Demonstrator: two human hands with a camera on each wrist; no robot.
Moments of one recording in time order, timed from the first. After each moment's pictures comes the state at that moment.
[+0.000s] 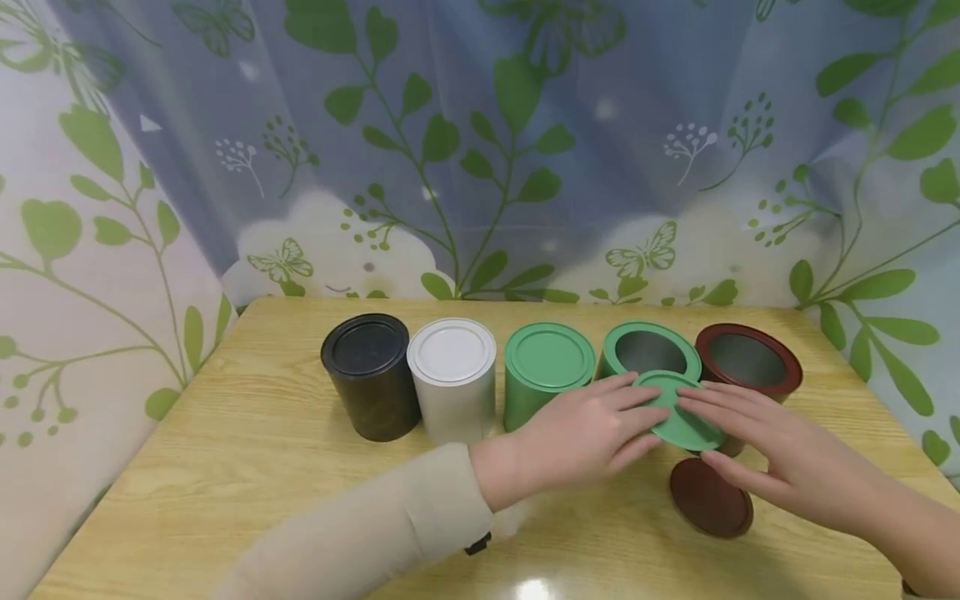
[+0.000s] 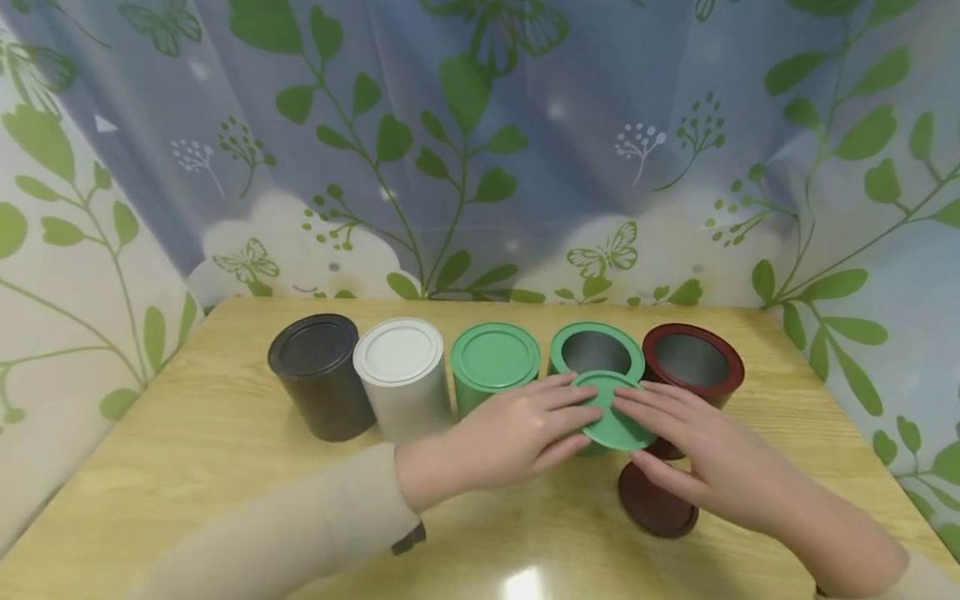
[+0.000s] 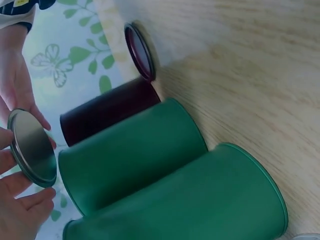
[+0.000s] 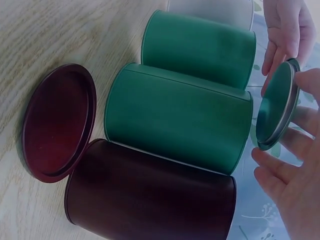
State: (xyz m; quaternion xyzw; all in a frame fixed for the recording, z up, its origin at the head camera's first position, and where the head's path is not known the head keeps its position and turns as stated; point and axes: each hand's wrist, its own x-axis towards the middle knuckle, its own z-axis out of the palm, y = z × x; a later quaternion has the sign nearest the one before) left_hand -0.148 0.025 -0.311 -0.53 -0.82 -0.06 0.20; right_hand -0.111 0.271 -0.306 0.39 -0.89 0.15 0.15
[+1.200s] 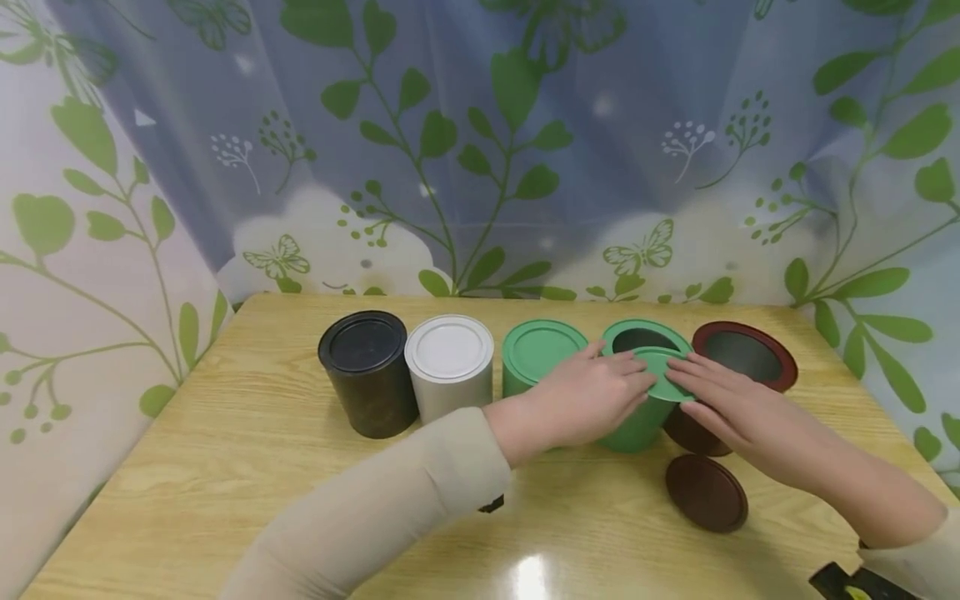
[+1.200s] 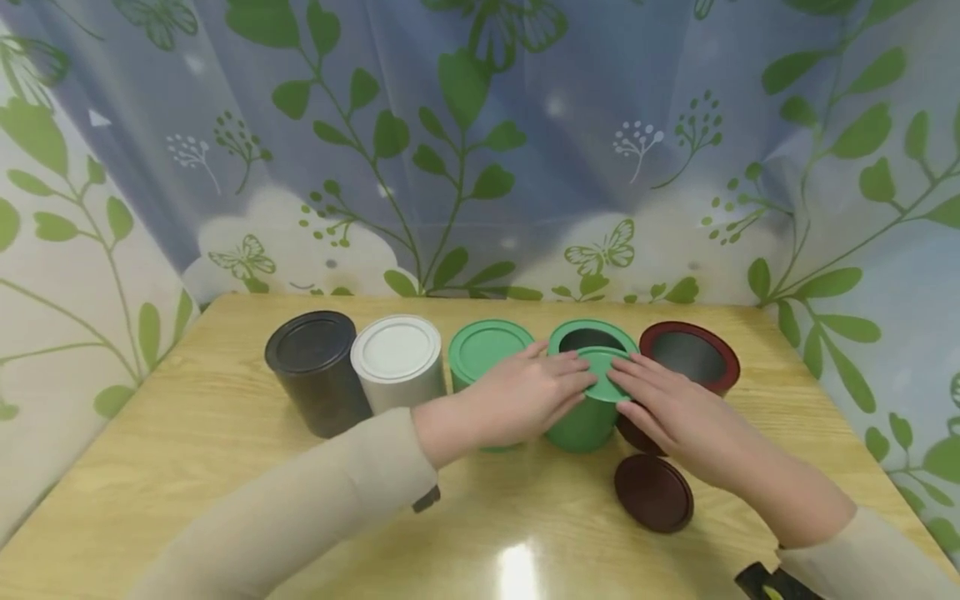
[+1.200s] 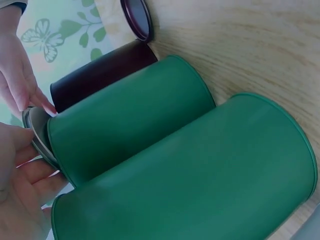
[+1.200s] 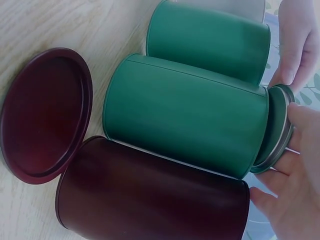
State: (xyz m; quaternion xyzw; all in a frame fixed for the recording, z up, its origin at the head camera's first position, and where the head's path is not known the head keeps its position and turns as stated) left_hand -0.176 0.043 -0.299 -0.47 -0.88 0.04 0.09; right_hand -0.137 0.266 -0.306 0.31 -0.94 0.14 0.06
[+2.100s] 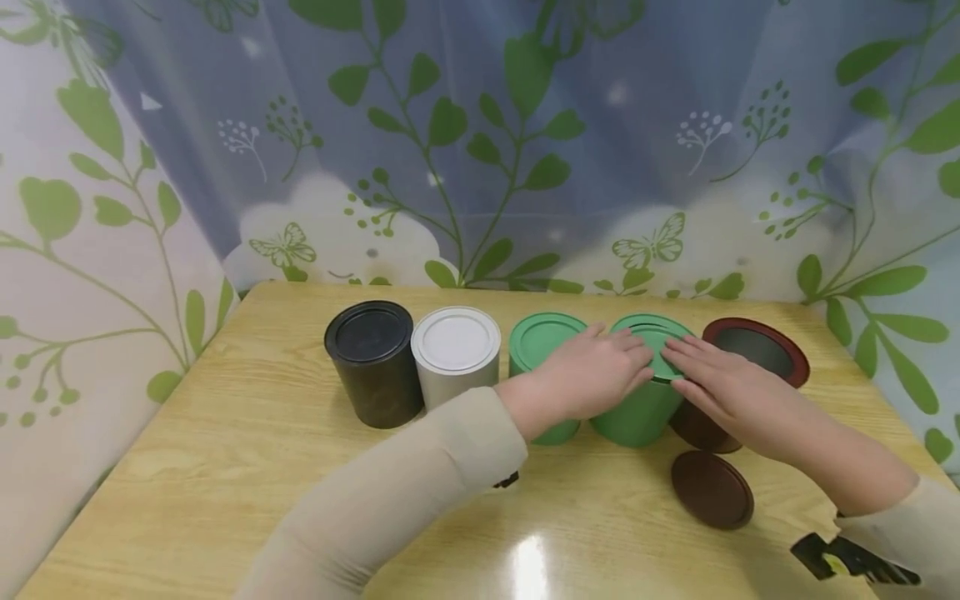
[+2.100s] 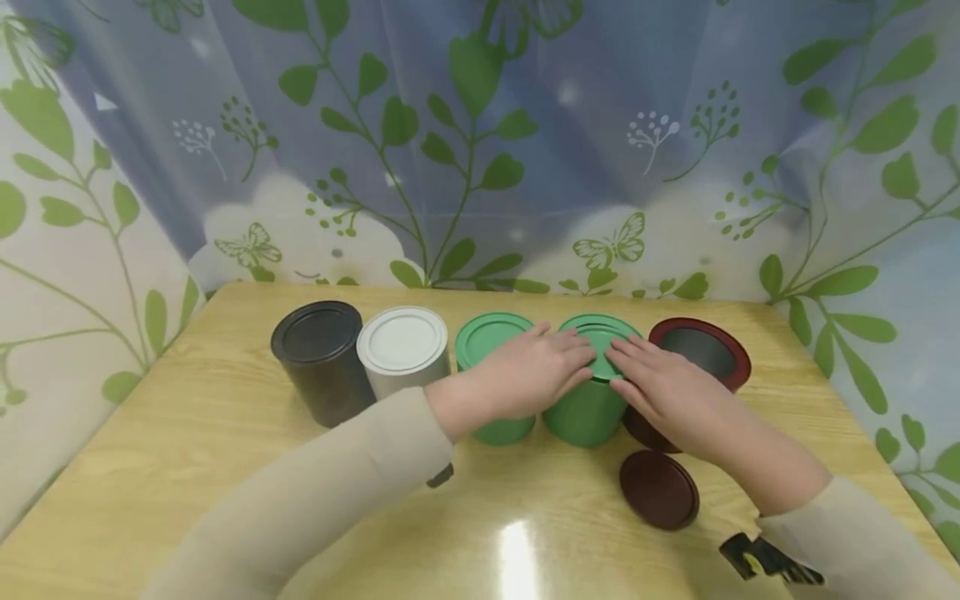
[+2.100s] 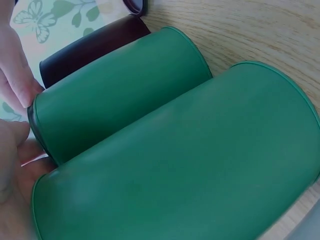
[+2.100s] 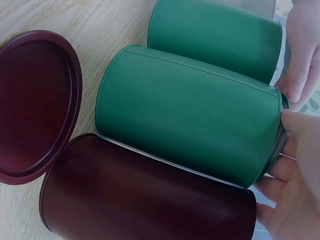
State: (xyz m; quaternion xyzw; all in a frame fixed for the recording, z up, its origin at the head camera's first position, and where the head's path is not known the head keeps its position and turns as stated) left_hand -0.195 0.047 -0.298 -0.43 -0.90 0.03 0.03; right_hand -0.159 0.256 -0.302 0.30 -0.95 0.10 0.02
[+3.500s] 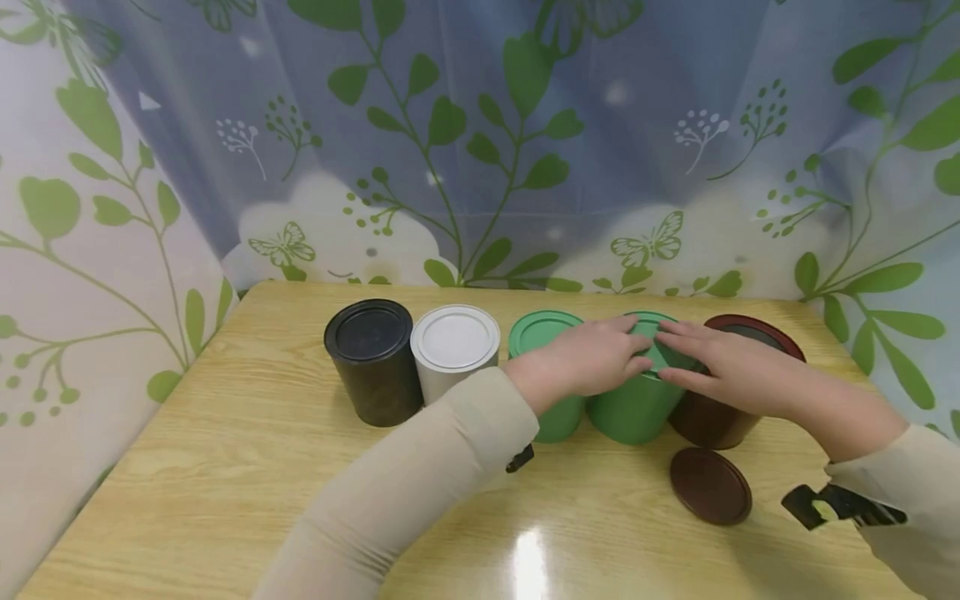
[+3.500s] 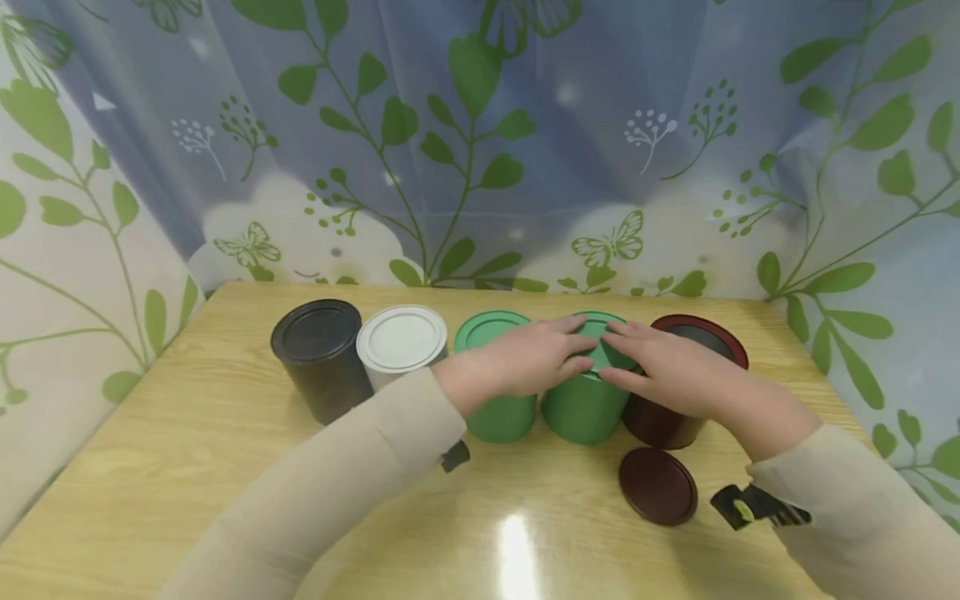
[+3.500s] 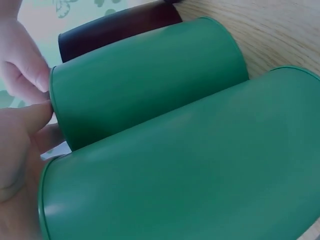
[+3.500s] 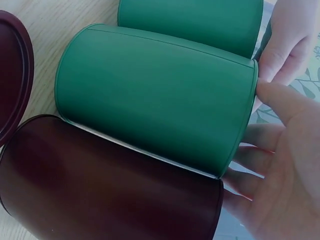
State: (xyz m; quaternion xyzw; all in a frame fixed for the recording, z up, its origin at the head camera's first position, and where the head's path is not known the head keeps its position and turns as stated) left_hand -0.210 0.055 -0.287 -0.38 -0.92 -0.02 -0.09; right_hand -0.180 0.251 -0.277 0.30 -0.95 0.08 -0.06
